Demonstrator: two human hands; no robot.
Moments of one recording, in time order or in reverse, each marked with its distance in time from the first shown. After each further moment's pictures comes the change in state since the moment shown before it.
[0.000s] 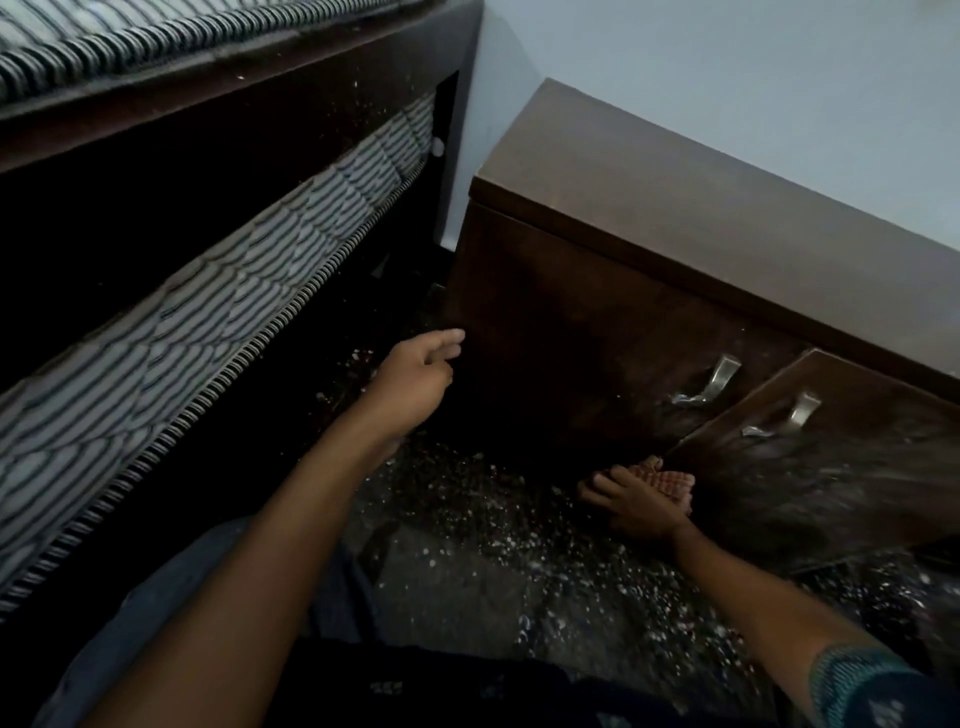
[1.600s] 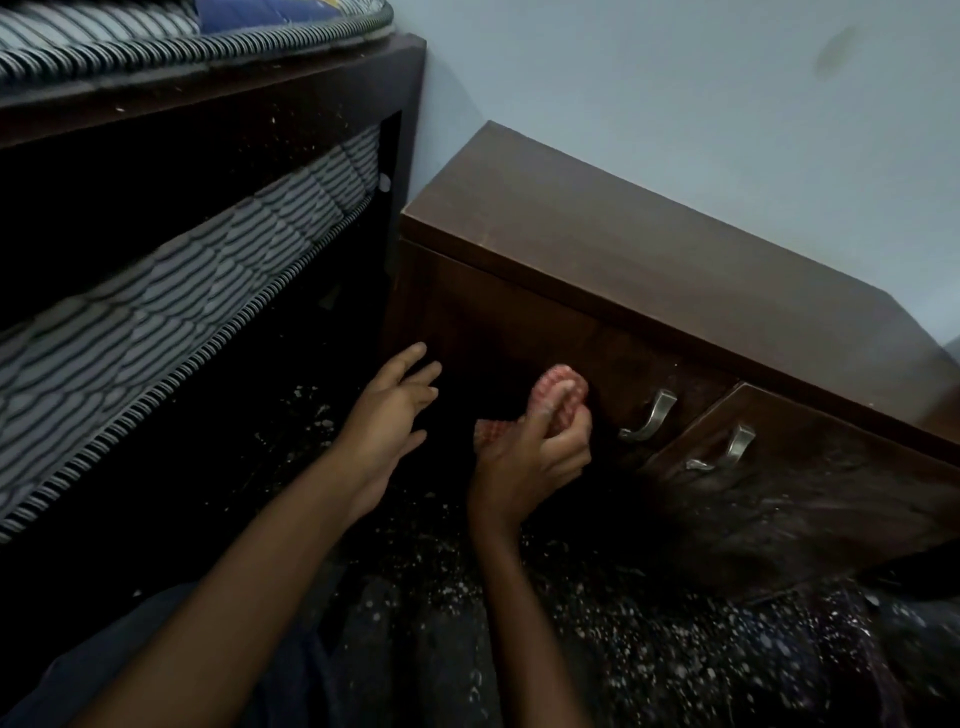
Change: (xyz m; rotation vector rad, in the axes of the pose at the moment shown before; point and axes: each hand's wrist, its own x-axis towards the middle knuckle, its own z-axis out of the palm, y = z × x) left_hand 0.008 0.013 0.037 -0.422 0.000 -0.039; right_hand 0.057 0.012 -0.168 1.272 1.170 1.693
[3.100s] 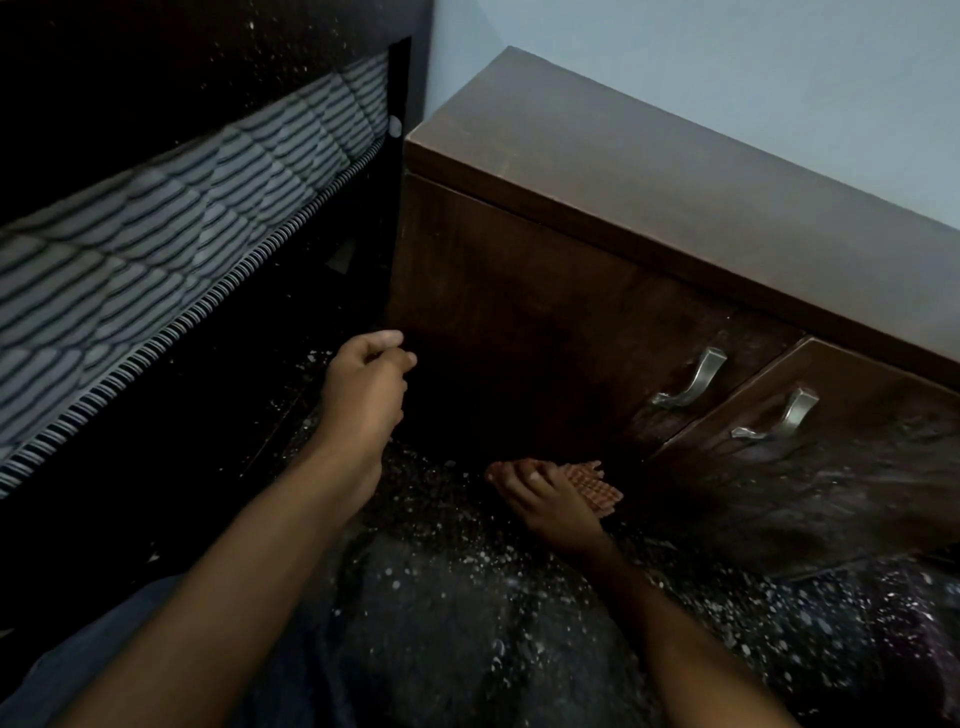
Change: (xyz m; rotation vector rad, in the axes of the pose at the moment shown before) left_hand 0.002 -0.018 -0.009 0.061 0.310 0.019; right_hand 0.008 0.192 0.022 -0.659 -0.465 -1.584
